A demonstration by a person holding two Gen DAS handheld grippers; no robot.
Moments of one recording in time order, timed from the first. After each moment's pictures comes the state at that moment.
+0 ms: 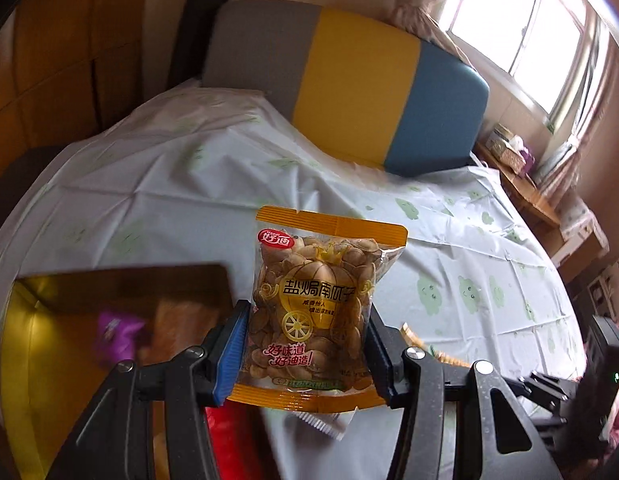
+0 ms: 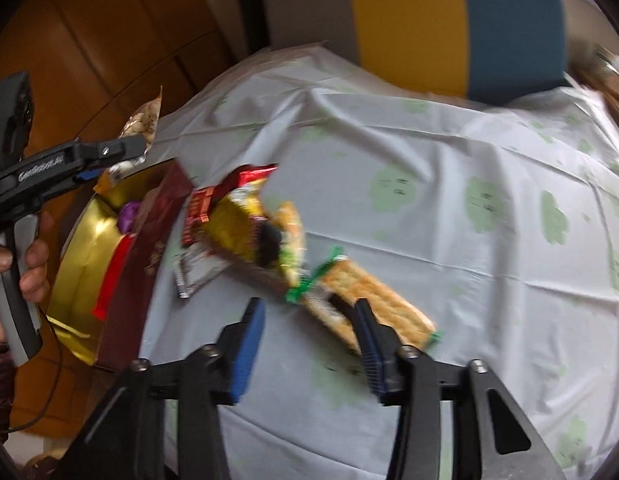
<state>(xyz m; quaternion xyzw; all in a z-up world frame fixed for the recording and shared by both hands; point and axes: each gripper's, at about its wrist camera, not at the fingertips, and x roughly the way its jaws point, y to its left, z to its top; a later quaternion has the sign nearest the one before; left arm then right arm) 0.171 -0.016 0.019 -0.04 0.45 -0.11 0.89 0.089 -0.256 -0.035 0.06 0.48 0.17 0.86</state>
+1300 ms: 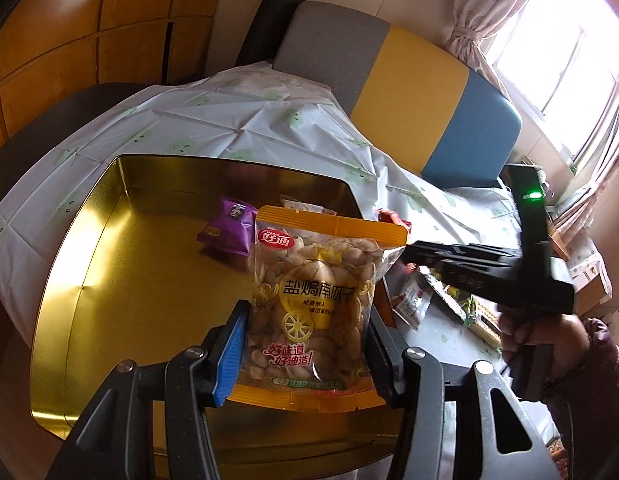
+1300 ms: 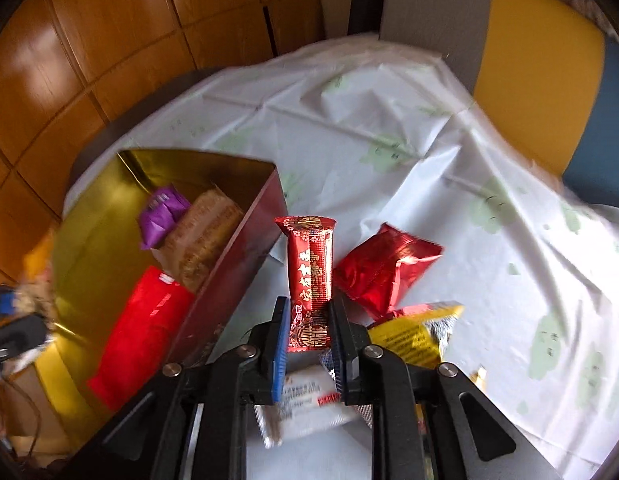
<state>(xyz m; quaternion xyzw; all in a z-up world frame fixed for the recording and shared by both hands) 0.072 0.080 -0.001 -0.10 0.45 -0.06 0.89 0.162 -0.123 -0.039 -0.06 0.47 0.26 0.84</state>
